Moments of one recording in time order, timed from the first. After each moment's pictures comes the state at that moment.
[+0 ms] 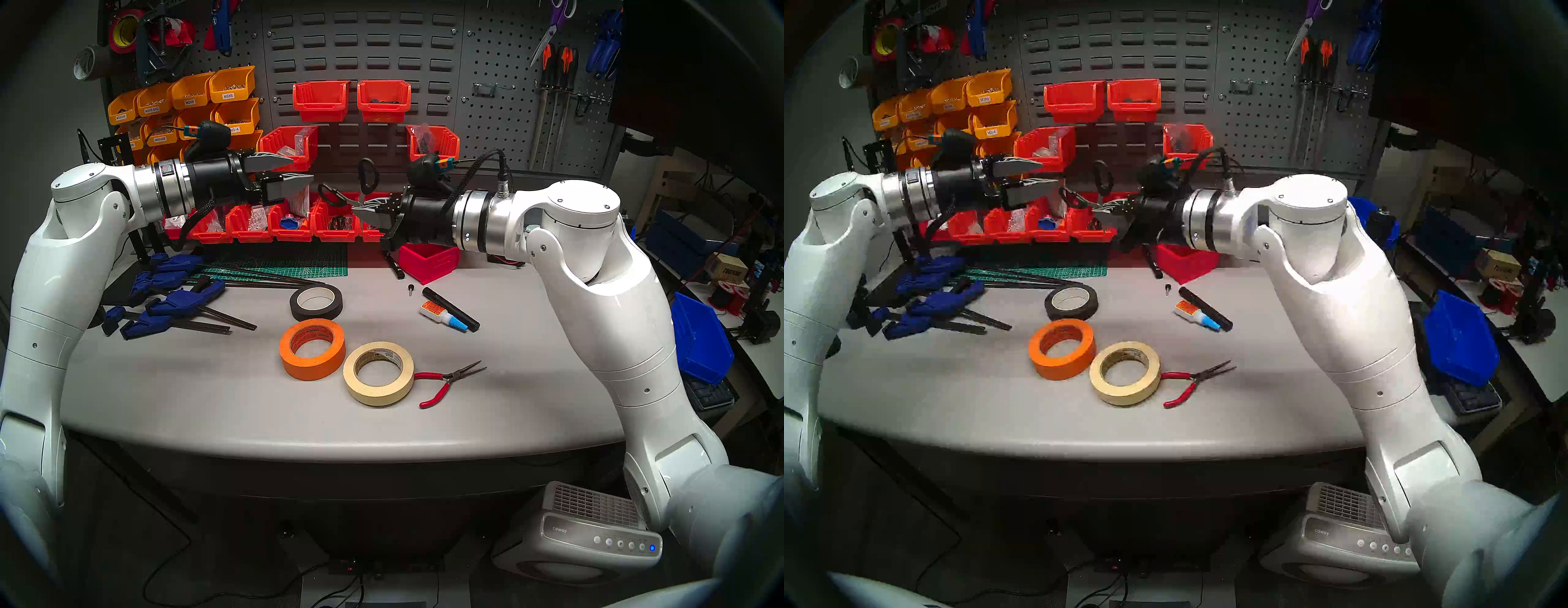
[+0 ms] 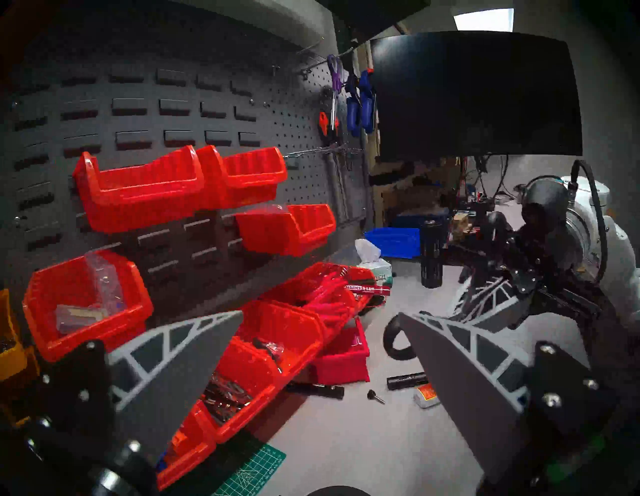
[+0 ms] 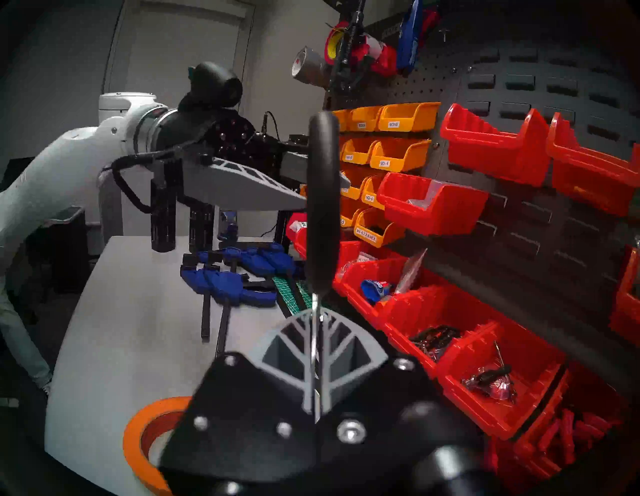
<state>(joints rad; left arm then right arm) 0.99 -0.75 -1.55 -1.63 -0.75 0.49 -0.86 -0.98 -1.13 1.24 -1.91 0.48 0.67 0.65</state>
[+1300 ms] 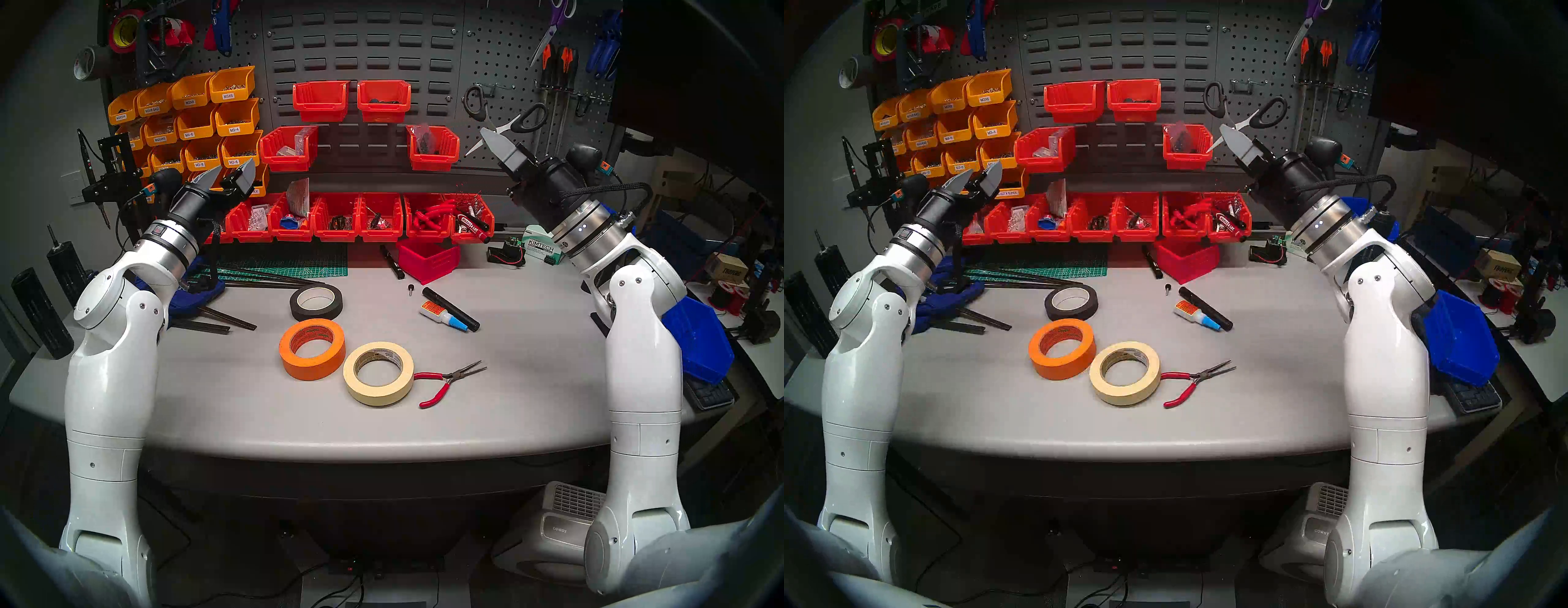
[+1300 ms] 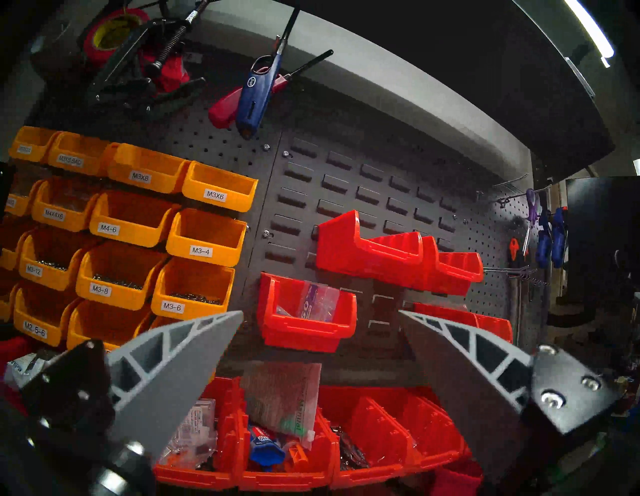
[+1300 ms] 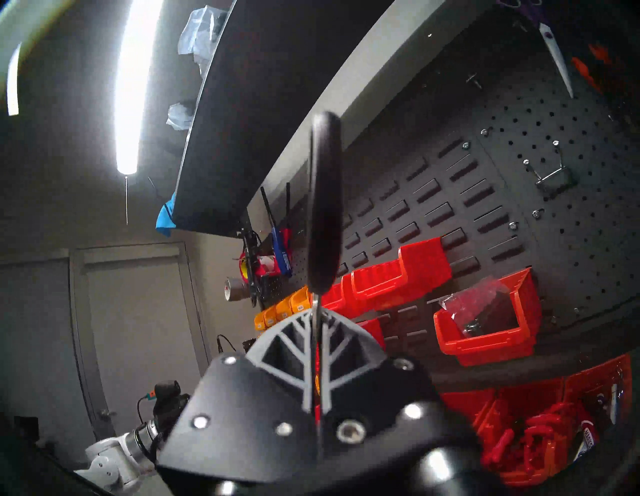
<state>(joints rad) 1.44 -1.17 -1.81 -1.89 -0.74 0.20 -0.23 -1.25 -1.38 1.75 -1.86 0.96 0.50 0.59</state>
